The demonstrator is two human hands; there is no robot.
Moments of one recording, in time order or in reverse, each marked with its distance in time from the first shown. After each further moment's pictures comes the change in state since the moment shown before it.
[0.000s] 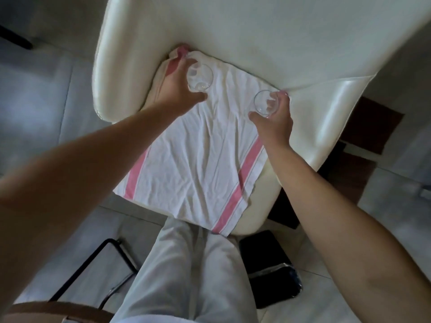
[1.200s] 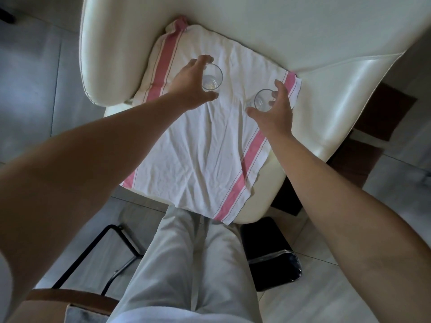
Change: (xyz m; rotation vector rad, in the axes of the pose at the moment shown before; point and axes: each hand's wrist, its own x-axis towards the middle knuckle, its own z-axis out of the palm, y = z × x) left_hand 0.008 -0.020 0.042 0.232 -0.210 0.039; right_hand 0.018 0.036 0.021 -0.103 -0.122 0.017
